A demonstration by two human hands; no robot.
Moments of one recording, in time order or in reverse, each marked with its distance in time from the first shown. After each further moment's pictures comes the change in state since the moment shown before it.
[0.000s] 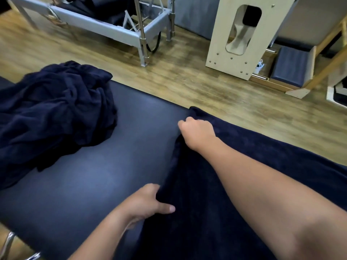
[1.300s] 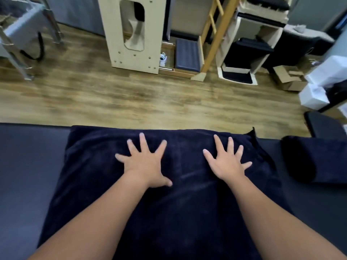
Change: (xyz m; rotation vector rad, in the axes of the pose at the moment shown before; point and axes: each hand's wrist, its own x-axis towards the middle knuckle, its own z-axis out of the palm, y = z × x) left_hand 0.136 0.186 0.196 1.407 0.120 0.235; right_hand -0.249 0.258 0.094 0.481 -0.089 1.167
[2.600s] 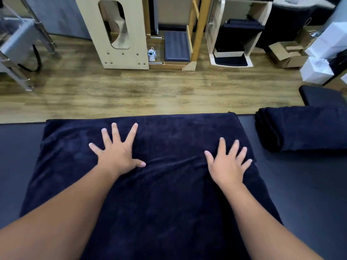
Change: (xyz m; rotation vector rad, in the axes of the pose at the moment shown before) left_hand -0.025 0.030 0.029 -0.082 0.221 -0.067; right_hand -0.048 0.117 0.015 0.001 0.120 0.039
